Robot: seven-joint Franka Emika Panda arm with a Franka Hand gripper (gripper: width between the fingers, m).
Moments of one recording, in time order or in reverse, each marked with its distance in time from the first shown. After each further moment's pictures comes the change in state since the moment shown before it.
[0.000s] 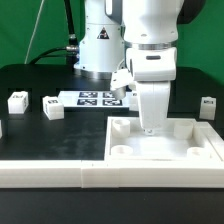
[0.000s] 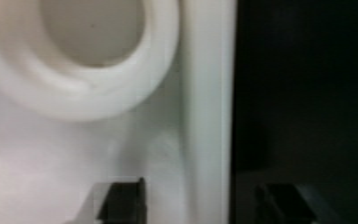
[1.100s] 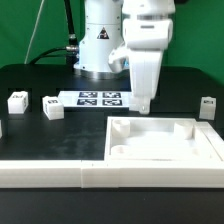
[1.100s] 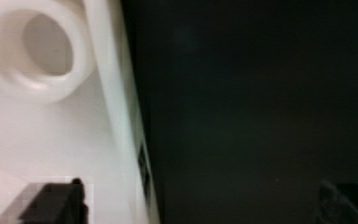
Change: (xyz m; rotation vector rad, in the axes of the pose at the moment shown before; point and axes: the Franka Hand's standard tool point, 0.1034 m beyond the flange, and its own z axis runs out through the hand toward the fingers) arm -0.004 -0.032 -0.047 -0.046 -0.020 0.106
